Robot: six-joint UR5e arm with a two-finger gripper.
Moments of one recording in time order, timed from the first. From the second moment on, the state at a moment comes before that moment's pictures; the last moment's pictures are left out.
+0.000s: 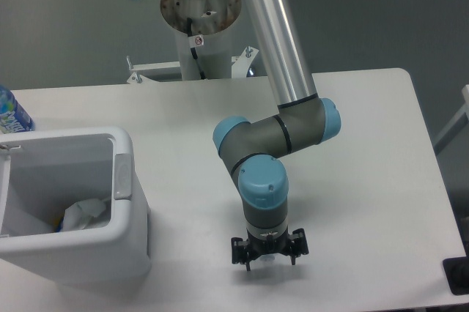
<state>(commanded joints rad) 2.36 -2.27 -1.46 -0.74 1.59 0.30</state>
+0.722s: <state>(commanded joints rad) 2.35 -2.27 -1.47 -0.73 1.62 0.31</state>
